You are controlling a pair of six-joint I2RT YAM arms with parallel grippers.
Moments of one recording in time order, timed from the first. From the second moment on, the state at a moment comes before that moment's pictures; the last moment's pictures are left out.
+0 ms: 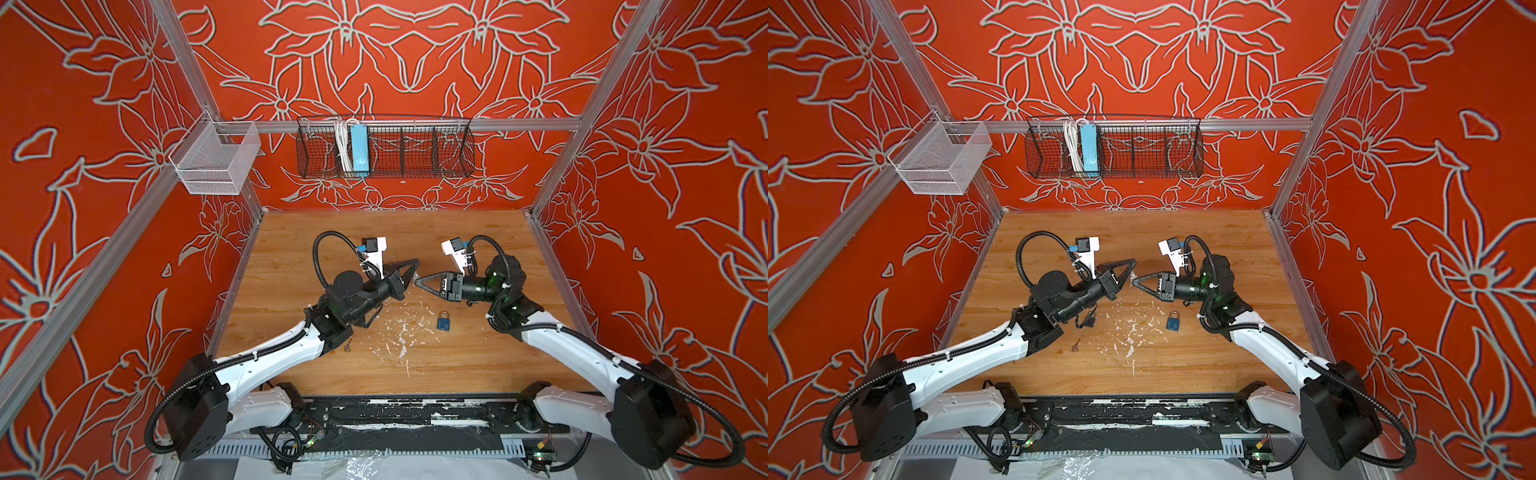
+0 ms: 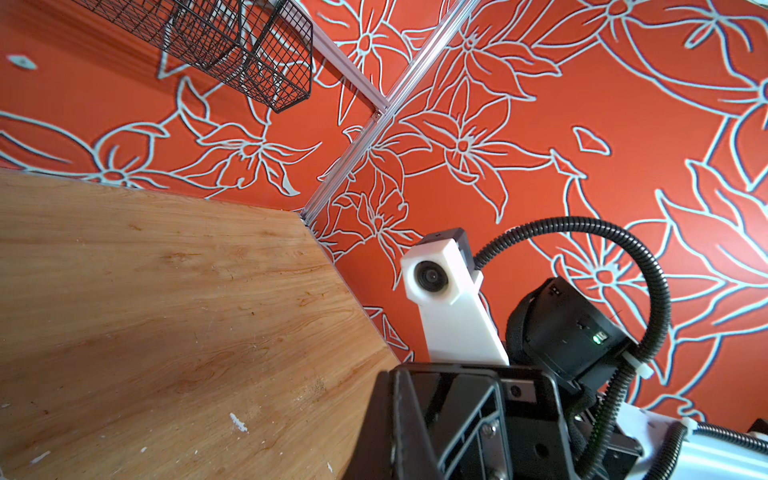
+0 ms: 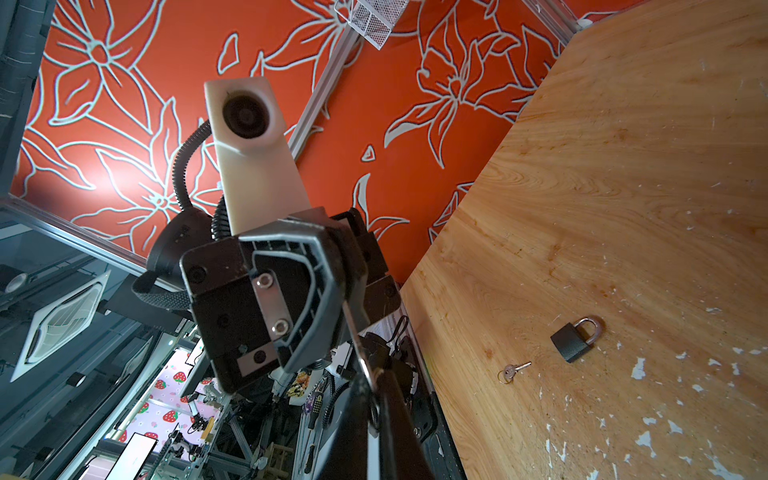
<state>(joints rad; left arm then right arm) -0.76 1.19 0.75 0.54 0.10 -0.71 0.48 1.18 0.69 0.48 -0.93 0.96</state>
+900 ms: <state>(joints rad) -0.75 1.15 0.78 0.39 0.06 -0.75 0.41 1.13 0.68 0.30 -0.90 0.89</state>
